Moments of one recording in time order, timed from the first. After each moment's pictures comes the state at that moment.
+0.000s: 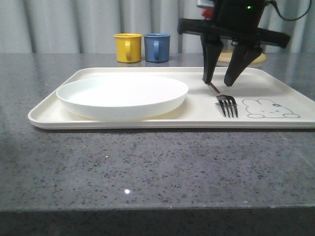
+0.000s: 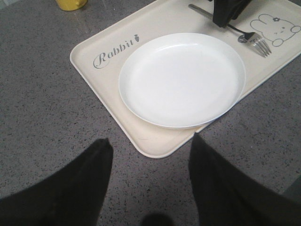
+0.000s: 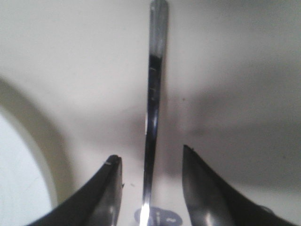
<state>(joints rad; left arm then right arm) -0.59 0.77 -0.91 0.04 0.82 0.09 0.35 1.87 -1.65 0.08 1.10 0.31</state>
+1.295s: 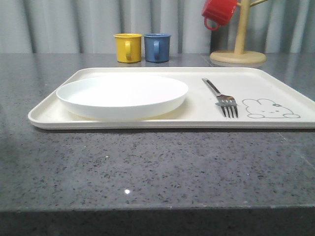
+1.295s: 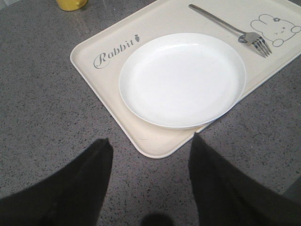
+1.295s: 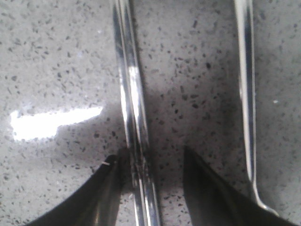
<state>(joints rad) -0.59 0.77 -0.91 0.04 0.82 0.09 -0.16 1.66 -1.25 0.01 1.02 0.01</state>
